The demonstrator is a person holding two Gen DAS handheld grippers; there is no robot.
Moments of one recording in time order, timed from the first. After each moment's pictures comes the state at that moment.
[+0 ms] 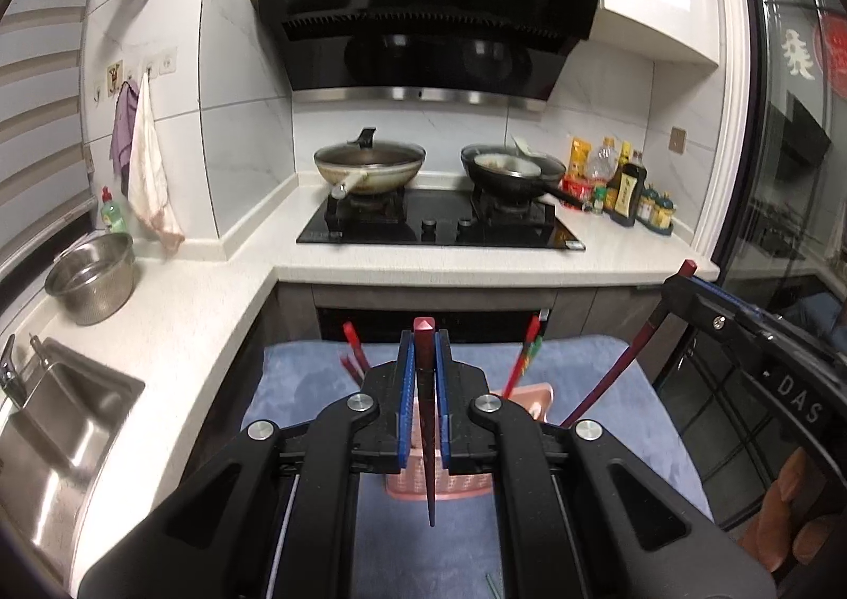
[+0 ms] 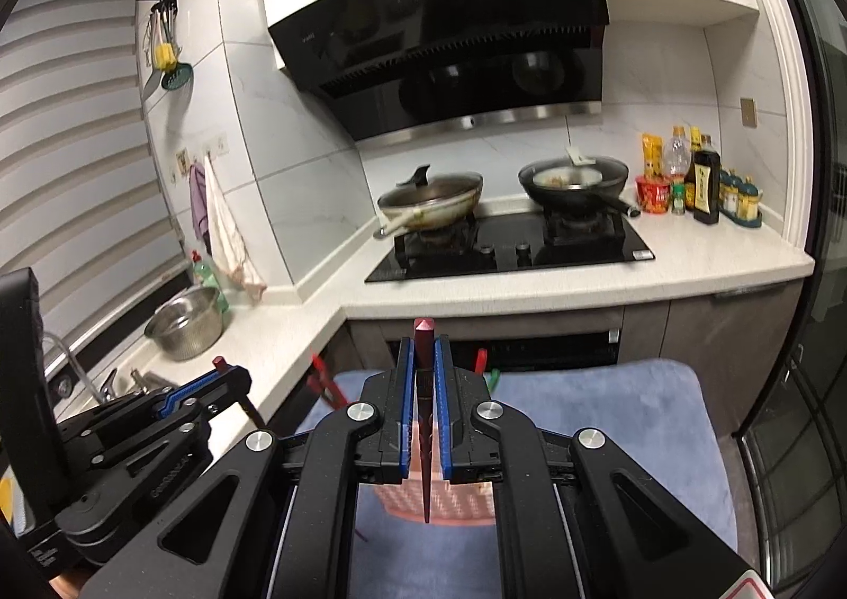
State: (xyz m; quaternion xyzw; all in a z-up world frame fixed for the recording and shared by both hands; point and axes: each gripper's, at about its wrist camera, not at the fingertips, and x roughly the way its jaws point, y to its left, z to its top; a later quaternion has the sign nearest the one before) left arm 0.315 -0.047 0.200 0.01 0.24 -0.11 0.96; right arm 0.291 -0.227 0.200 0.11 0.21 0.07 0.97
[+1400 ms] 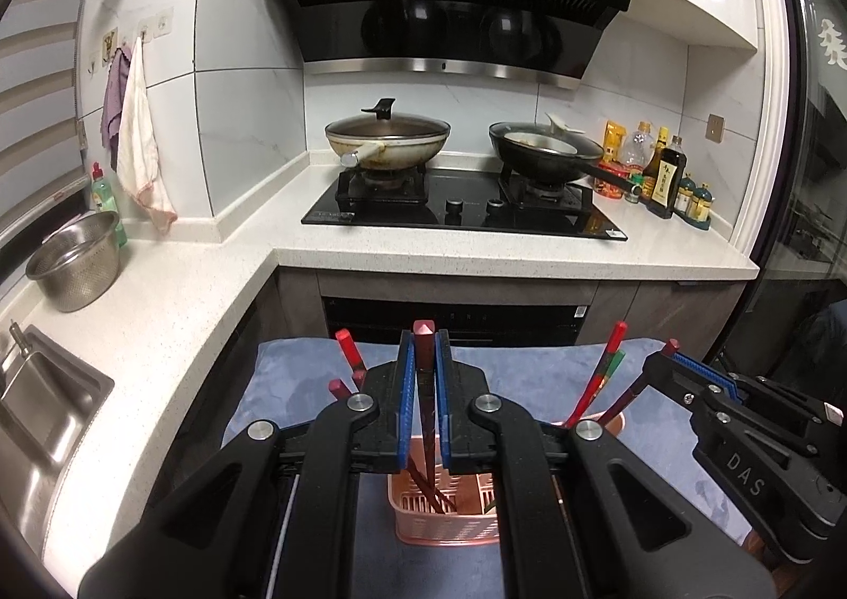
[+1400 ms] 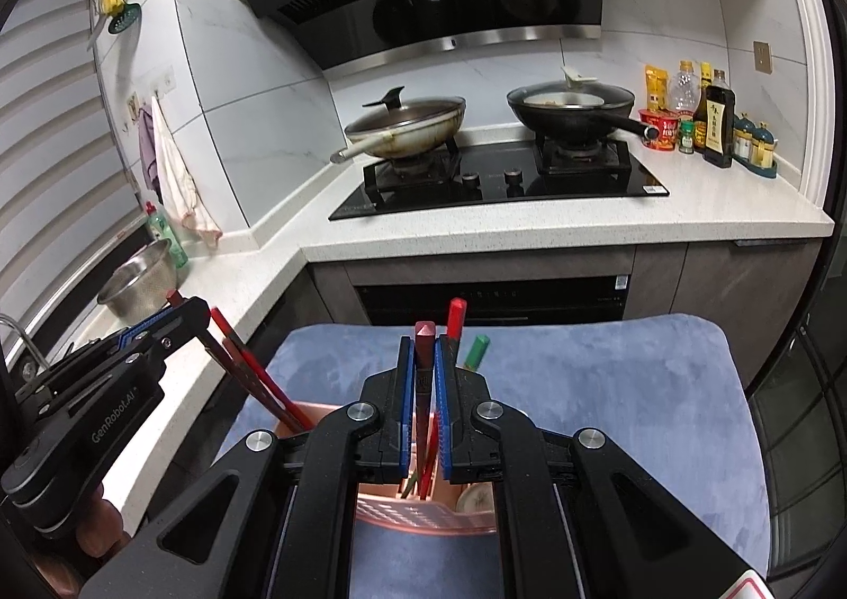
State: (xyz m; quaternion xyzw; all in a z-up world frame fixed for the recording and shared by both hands) left arm 0.399 -0.054 0.130 0.01 0.26 -0.09 0.96; right arm 0.389 -0.219 0.112 0.11 0.30 0.06 0.95
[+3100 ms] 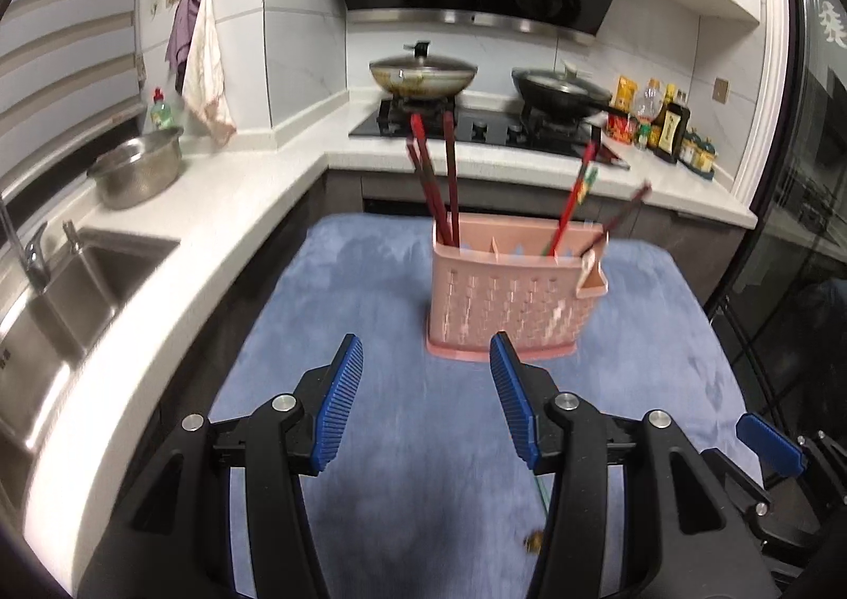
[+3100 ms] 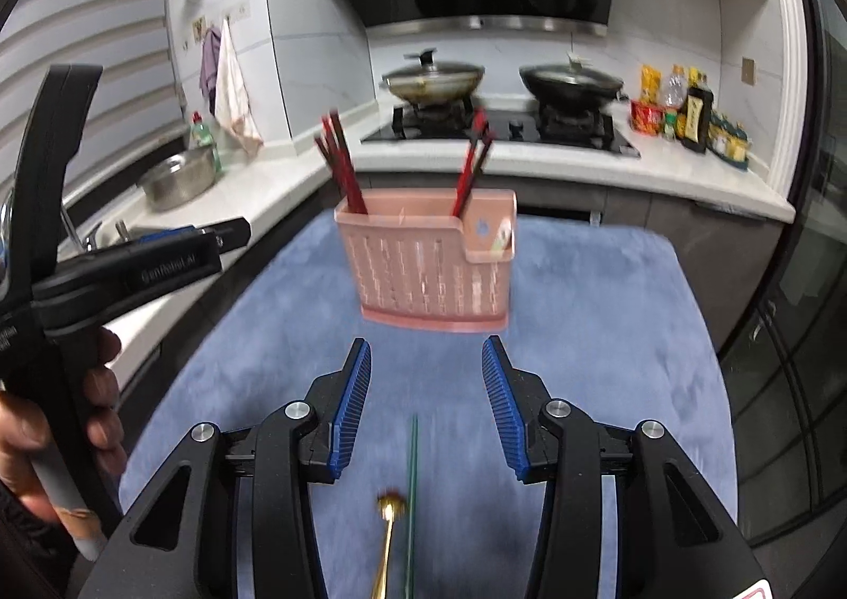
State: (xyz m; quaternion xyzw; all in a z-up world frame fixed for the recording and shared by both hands) left arm 0.233 -0.016 0.076 0.00 0.32 -0.05 0.94; right arm 0.169 -0.192 0.062 0.04 0.33 0.06 0.94
